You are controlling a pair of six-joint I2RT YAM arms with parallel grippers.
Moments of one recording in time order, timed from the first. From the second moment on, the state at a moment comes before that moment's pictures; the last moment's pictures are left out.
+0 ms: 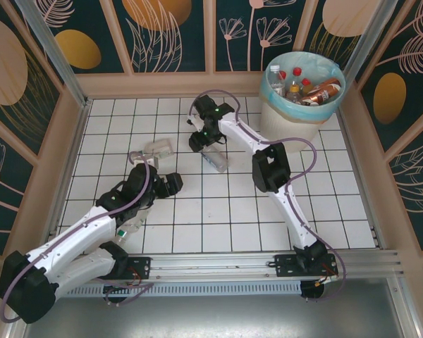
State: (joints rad) left arm -0.62 0.96 0.59 -0.36 -0.08 -0.77; right arm 0.63 2.56 2.41 -1.04 -0.20 -0.06
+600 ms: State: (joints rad) left arm -0.62 0.95 0.59 -0.36 -0.08 -0.76; right arm 0.60 2.64 2.49 -1.05 -0.24 -0.09
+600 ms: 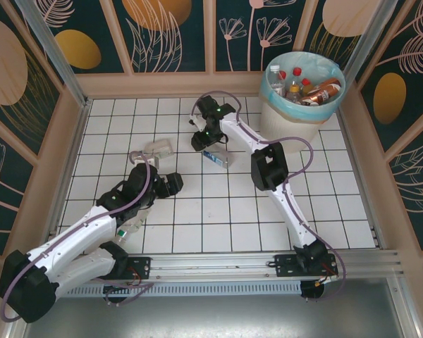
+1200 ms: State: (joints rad) left arm -0.62 0.95 0.59 -0.36 -0.08 -0.76; right arm 0.59 2.58 2.45 -1.09 -0.25 -0.08
